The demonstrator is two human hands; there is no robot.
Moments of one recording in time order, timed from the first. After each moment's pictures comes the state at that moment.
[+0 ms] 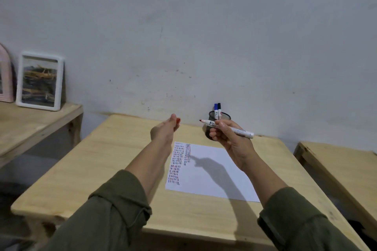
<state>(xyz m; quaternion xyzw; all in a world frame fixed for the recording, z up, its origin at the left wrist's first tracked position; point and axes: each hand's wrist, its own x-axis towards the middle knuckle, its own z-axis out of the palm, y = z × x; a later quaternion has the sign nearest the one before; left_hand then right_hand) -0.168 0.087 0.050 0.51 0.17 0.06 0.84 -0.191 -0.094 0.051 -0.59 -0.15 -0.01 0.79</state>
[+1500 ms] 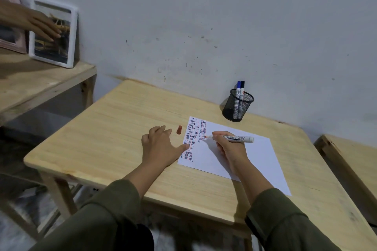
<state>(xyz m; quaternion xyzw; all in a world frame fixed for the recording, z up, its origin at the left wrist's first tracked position) -0.197 0.130 -0.076 0.96 0.11 0.10 0.24 -0.180 -0.061 -0.038 -0.73 0.06 0.02 0.68</state>
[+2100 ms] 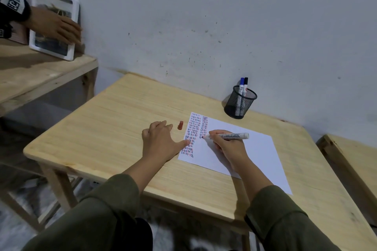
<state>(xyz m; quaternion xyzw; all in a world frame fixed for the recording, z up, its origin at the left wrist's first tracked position) -0.196 0.131 -0.076 0.96 0.12 0.10 0.24 -0.188 -0.058 -0.032 -0.75 0.02 0.03 0.66</state>
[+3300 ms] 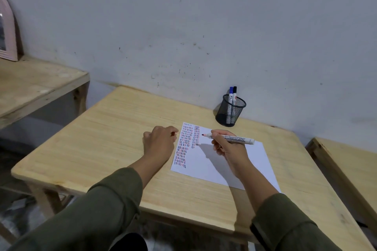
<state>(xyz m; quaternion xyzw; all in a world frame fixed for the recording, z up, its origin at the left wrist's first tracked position) -0.163 0.124 -0.065 0.94 0.09 0.14 0.29 -0.182 -0.074 -0.017 -0.72 -0.01 0.01 0.70</state>
